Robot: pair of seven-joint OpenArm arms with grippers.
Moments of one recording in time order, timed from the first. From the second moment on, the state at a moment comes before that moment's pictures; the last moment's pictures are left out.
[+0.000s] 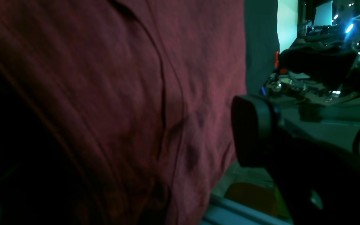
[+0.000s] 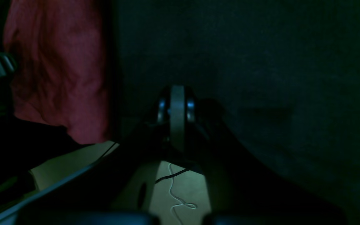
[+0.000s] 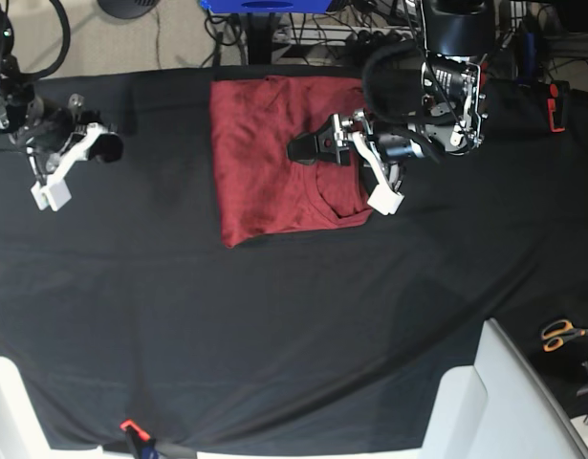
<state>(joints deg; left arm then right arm) 3.0 -5.8 -10.5 60.0 -50.9 -42.2 60.4 -19.8 31.2 -3.3 92.1 53.4 9.3 -44.8</state>
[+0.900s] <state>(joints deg) -1.5 -3.7 -8.2 52.3 -50.6 -42.8 58.7 -21.7 30.7 1.5 92.1 46.9 9.7 -44.6</state>
